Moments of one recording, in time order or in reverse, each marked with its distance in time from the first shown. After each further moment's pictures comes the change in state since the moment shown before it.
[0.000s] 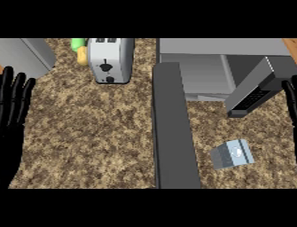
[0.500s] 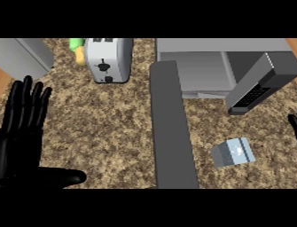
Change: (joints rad) left arm 0.056 -0.057 -0.023 0.099 0.129 0.064 -0.014; right arm 0.231 0.009 0.061 -0.234 -0.059 0.057 0.126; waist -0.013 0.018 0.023
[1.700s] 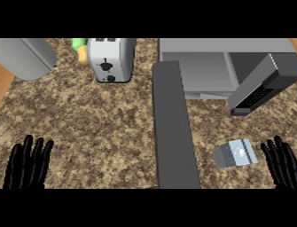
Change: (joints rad) left arm 0.456 -0.005 -0.144 -0.049 0.094 -0.093 -0.294; right arm 0.253 0.092 -0.003 0.303 0.038 0.105 -0.350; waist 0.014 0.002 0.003
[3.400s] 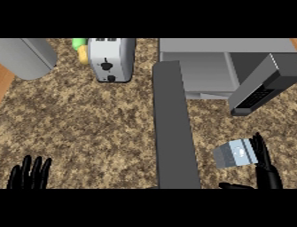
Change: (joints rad) left arm 0.121 0.027 -0.008 0.075 0.012 -0.070 -0.186; right arm -0.411 -0.083 -0.226 1.051 0.081 -0.122 -0.626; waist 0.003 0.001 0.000
